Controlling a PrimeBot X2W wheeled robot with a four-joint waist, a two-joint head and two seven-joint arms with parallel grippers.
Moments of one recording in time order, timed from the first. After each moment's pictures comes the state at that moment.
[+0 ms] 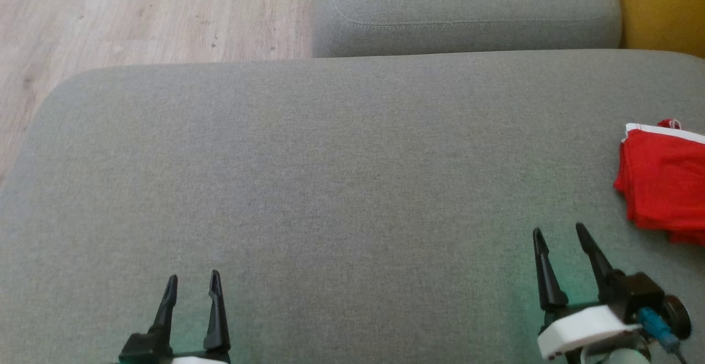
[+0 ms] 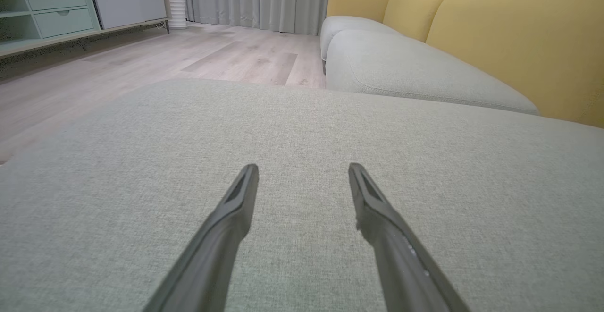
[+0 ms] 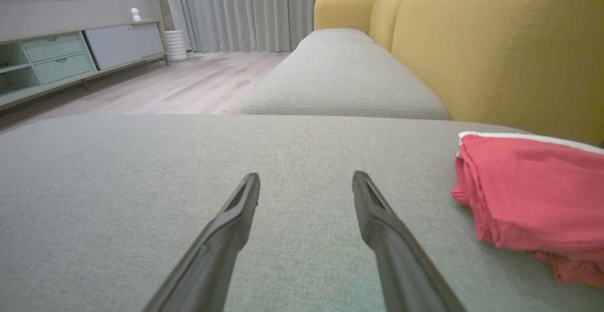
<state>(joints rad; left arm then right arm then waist) 0.09 0.05 -0.11 0.32 -0.21 0.01 -0.26 0.05 -0.05 0.00 0.28 0.02 0.13 -0.24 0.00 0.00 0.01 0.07</state>
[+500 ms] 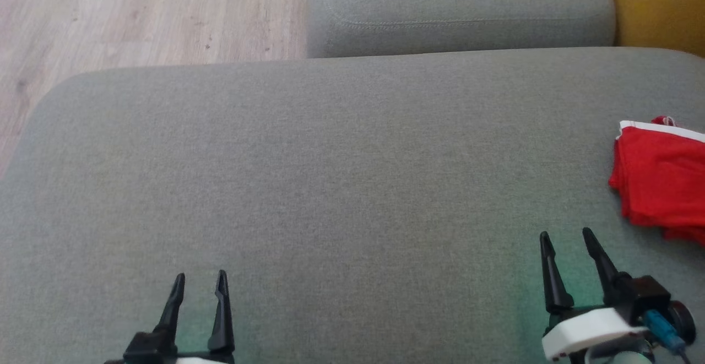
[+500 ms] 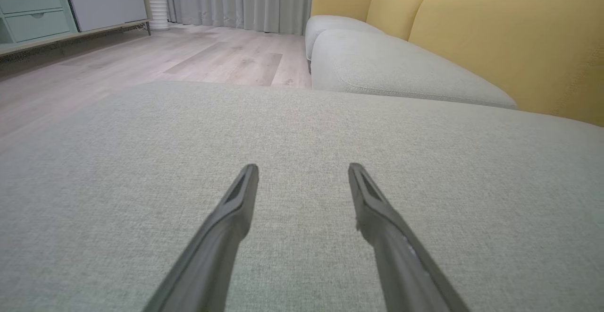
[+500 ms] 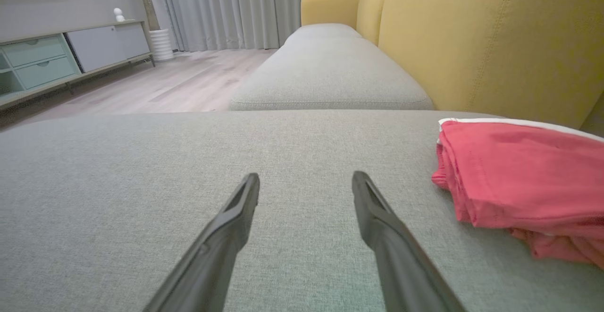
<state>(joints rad) 0.09 0.05 -0.11 0.32 -0.19 -0.03 -0.26 0.06 -0.05 -0.03 0.30 0.04 0.13 -0.25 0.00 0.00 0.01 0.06</state>
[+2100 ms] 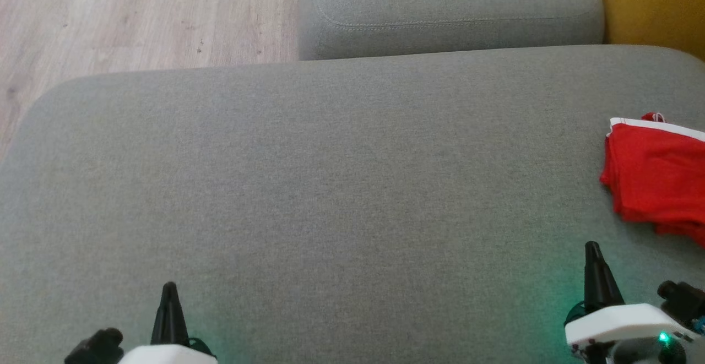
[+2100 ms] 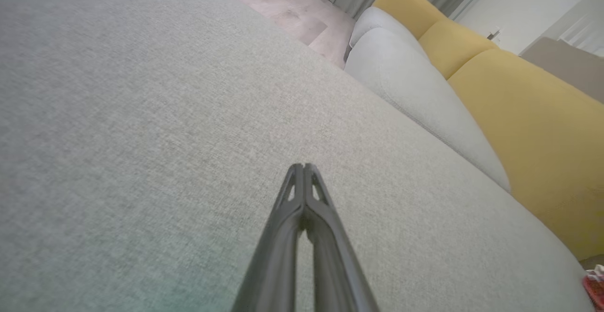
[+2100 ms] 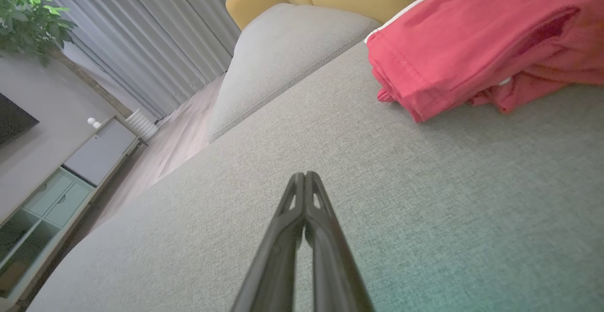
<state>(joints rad) 0.07 0.05 -0.06 0.35 -0.67 -0.05 -0.12 0.05 -0.04 -0.05 0.35 0.57 0.13 -0.12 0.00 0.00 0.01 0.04</state>
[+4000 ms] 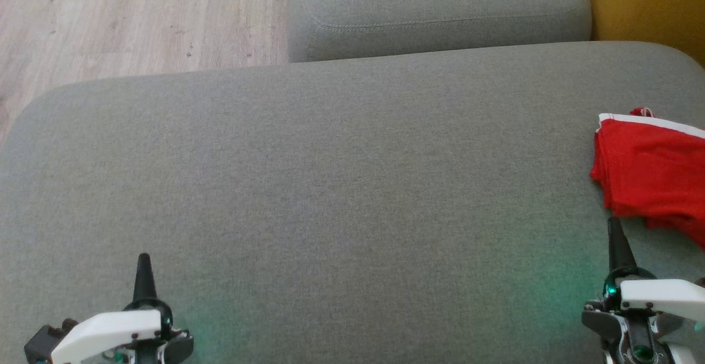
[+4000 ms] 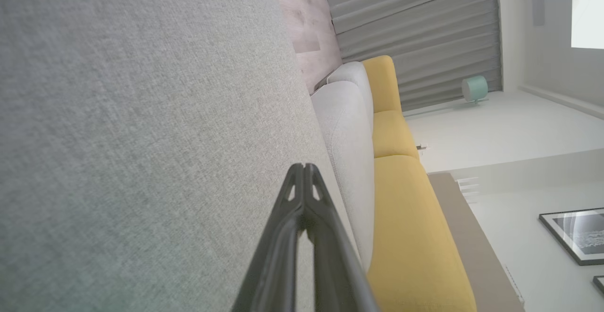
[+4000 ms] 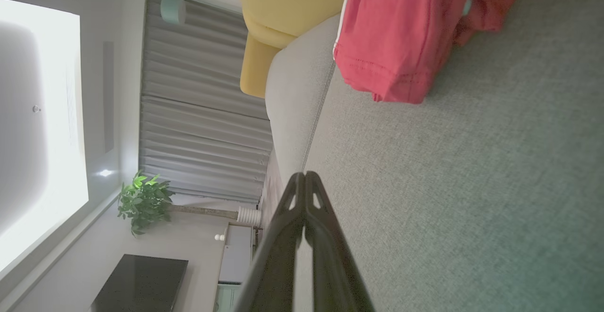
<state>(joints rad) -0.02 0.05 0.04 0.30 -1.34 -0.10 0.04 -0.02 -0.04 -0.11 0.30 1.30 0.13 0.04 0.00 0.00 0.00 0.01</state>
